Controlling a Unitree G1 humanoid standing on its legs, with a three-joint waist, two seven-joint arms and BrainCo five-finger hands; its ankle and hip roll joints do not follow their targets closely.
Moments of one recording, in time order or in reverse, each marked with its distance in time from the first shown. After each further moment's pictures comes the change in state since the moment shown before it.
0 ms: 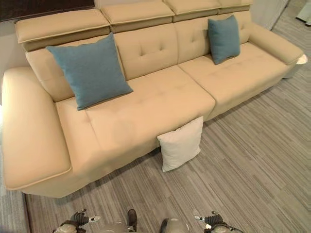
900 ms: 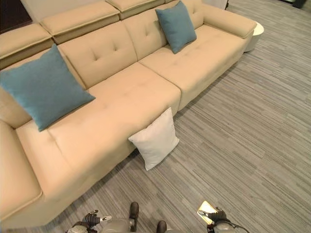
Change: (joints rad) left arm -0.040 -0.084 -0.039 -0.003 -0.025 -0.005 0.001; right arm -0.010 -0.021 0.002 -0.007 0.048 -0.018 -0.037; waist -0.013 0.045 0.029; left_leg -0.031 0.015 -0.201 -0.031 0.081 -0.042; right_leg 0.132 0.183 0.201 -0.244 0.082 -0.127
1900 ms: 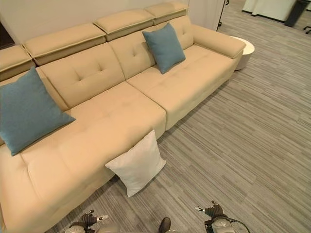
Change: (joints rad) left arm 0.000 -0.005 0.027 0.022 -0.017 -0.005 0.020; right arm 0.004 -0.036 0.042 -0.072 -0.038 0.000 0.006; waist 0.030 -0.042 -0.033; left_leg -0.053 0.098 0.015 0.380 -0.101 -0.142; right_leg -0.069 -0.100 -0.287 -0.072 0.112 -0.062
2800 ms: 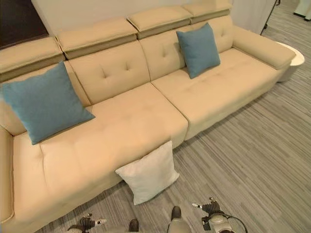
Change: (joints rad) left arm 0.067 -0.006 -0.017 0.014 -0.001 0.001 0.006; right arm -0.035 0.027 0.001 -0.013 0.000 0.008 -0.005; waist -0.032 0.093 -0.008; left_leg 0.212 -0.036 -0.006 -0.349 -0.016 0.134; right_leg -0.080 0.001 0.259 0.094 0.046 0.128
